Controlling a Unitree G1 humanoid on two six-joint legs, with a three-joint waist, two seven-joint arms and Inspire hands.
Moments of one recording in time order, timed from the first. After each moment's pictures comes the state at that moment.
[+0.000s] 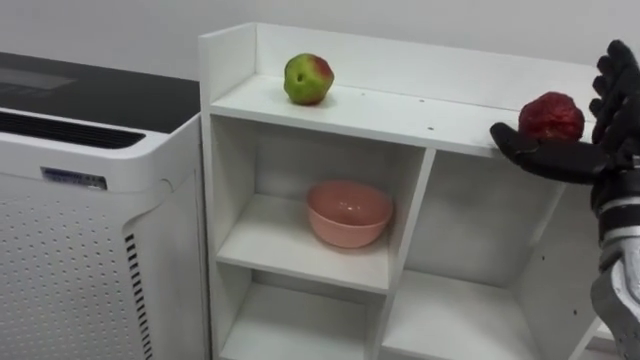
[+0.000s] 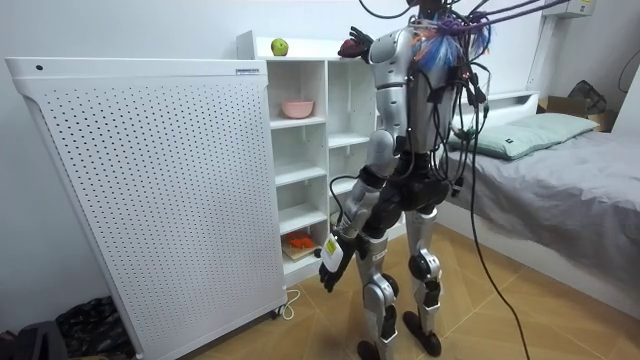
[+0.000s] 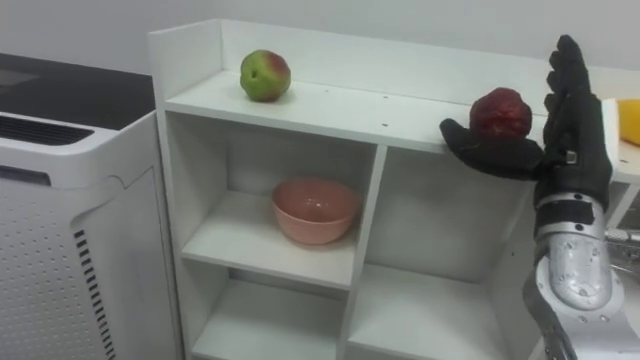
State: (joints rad) left arm 0.24 0.22 0.07 1.00 0.37 0.07 0.03; right arm -0.57 -0.51 -0.03 0.31 0.25 -0.13 -0.31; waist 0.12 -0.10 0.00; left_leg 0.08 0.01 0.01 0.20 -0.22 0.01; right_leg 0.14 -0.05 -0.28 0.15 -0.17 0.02
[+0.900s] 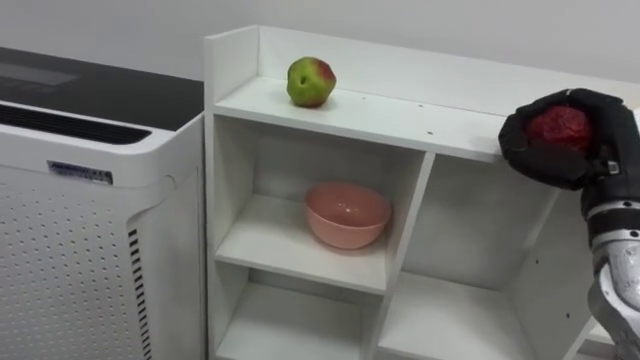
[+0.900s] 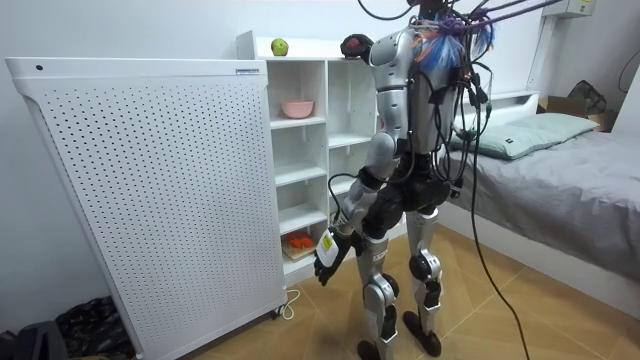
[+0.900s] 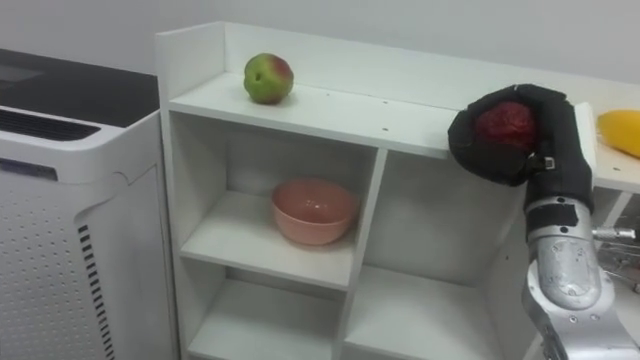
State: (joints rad) left arm 0.23 0.23 0.07 0.92 0.35 0.09 0.03; right arm -0.57 -0.51 -0.03 0.33 0.15 -0.12 -0.29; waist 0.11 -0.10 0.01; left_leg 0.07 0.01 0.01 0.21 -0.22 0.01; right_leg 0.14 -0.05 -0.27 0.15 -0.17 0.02
